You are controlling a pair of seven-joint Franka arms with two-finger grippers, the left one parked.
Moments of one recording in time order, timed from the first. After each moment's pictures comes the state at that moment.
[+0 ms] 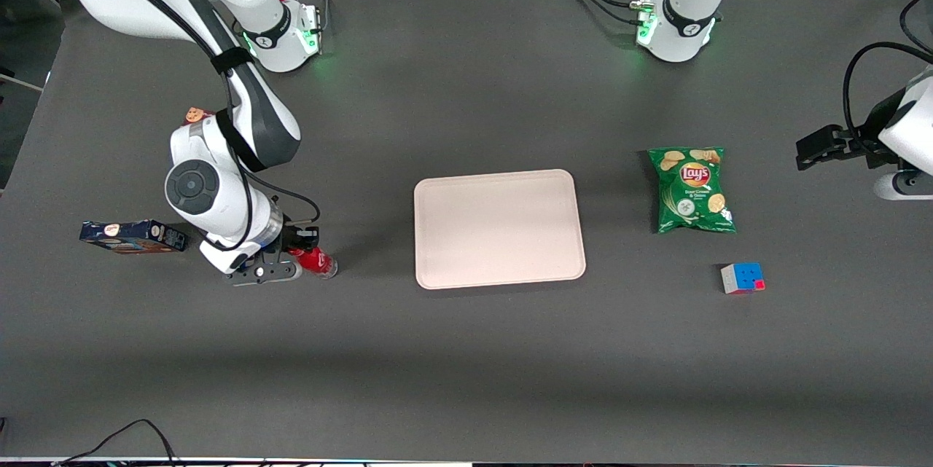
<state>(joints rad) 0.04 0.38 0.26 -1.84 -0.12 2.19 0.27</state>
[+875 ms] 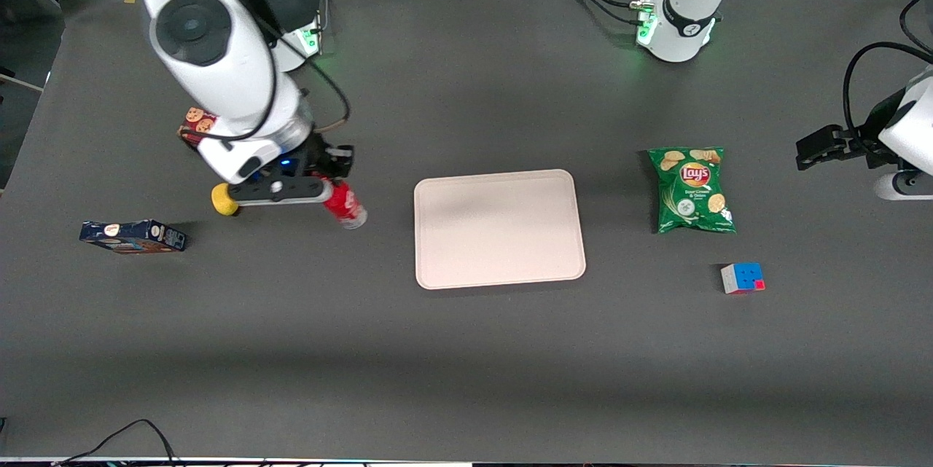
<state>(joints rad) 0.11 0.25 0.46 -1.51 -0.11 1.73 0.58</state>
